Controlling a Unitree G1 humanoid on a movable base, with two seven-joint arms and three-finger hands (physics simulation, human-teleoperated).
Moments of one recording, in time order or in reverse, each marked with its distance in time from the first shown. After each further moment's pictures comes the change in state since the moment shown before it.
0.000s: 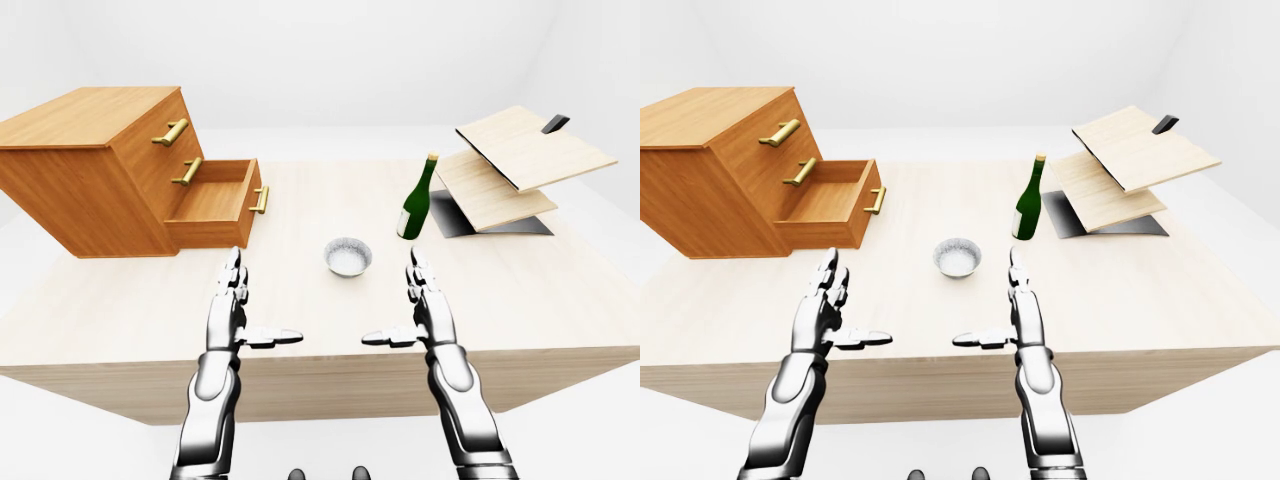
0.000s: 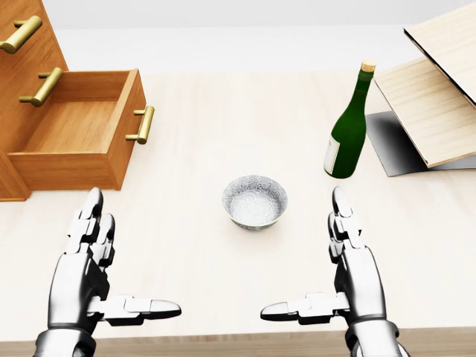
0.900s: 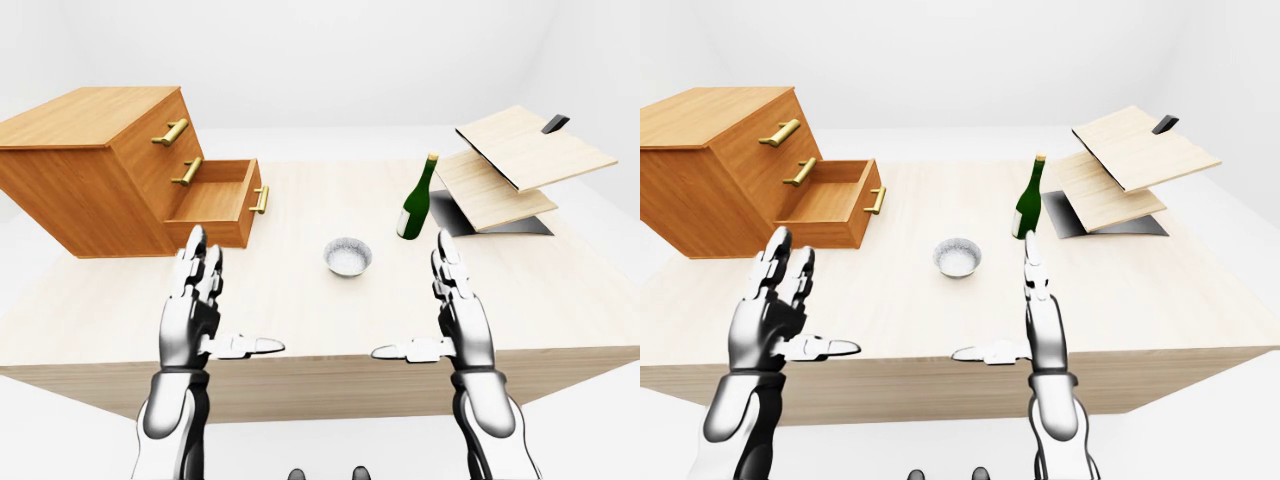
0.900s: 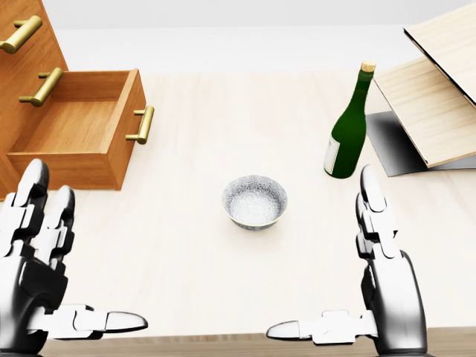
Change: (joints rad) left arm 0.133 -0.003 0.078 -0.404 -0.100 0.075 -0.102; right arm 0.203 0.003 0.063 -0.470 -0.134 0.080 -0.017
